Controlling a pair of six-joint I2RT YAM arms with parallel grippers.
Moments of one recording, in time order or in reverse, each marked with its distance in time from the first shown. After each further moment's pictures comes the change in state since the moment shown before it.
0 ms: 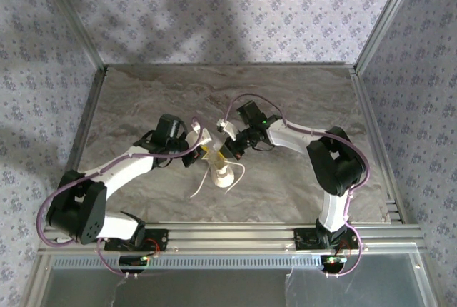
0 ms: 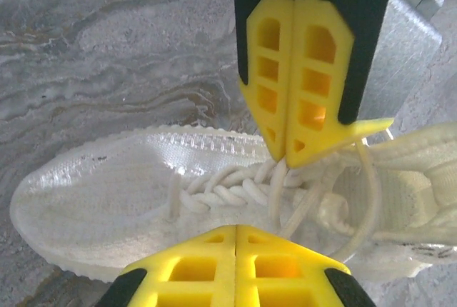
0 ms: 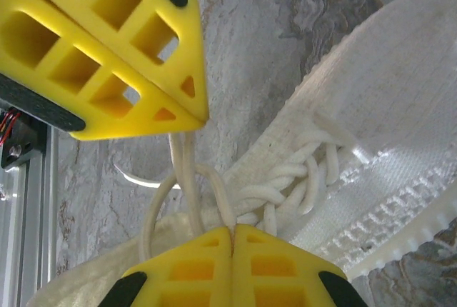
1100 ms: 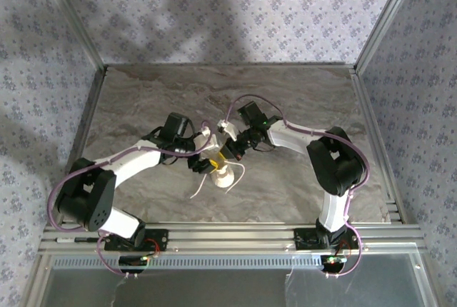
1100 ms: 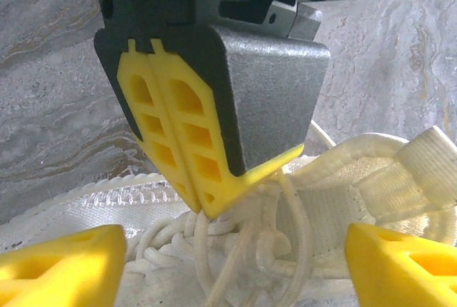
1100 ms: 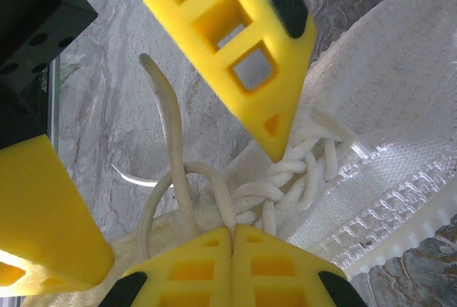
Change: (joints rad) left arm -0.033 0.109 0.072 -0.044 0.161 0.181; right arm -0.005 0.000 -0.008 0.011 -0.008 0.004
